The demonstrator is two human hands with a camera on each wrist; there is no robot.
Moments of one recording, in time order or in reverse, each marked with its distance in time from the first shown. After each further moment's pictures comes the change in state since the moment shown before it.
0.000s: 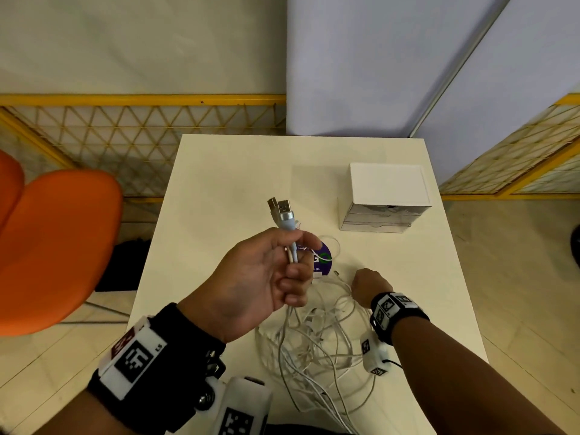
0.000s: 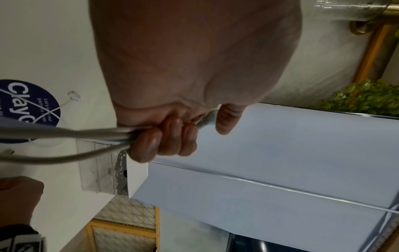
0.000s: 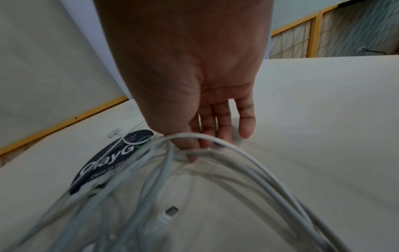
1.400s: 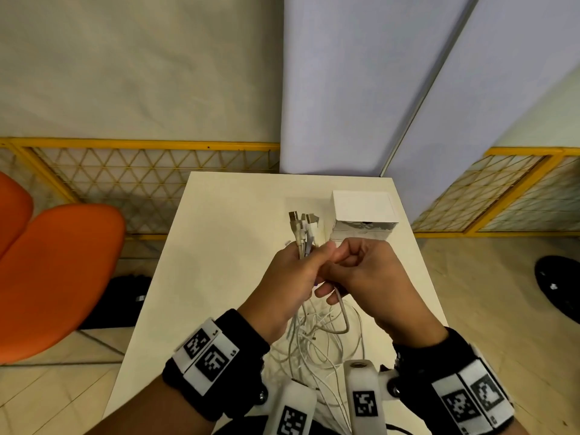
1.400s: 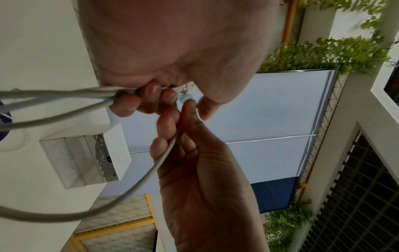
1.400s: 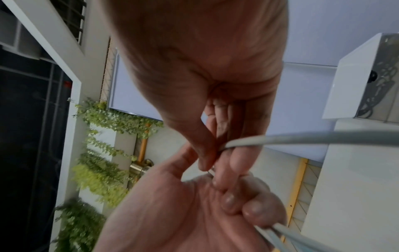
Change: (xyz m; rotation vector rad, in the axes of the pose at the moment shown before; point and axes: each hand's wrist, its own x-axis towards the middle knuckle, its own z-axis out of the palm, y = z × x) left_hand -0.039 -0.057 0.049 0.546 0.262 0.392; right_hand -0.298 -0.074 -0.124 1.138 0.182 -0.544
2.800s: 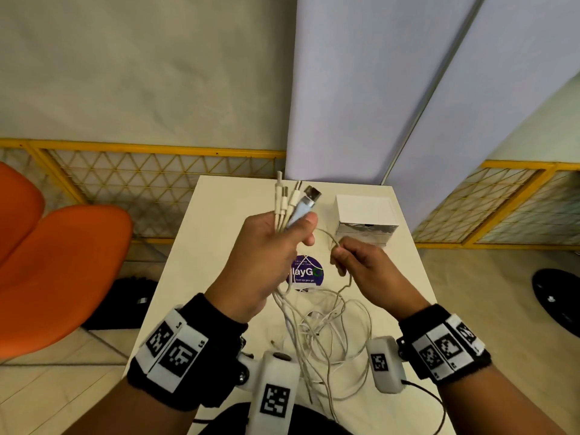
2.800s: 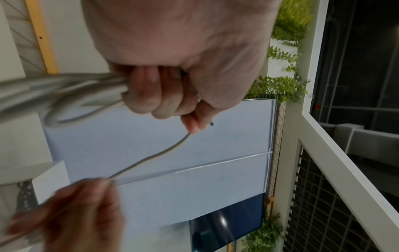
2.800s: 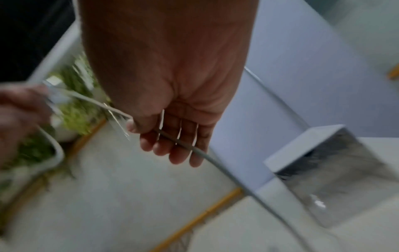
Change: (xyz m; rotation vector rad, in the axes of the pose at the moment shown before) left_hand -0.044 0.042 -0.032 0.023 0.166 0.193; right_hand 0.023 0.051 -0.018 -0.469 -0.102 -0.377
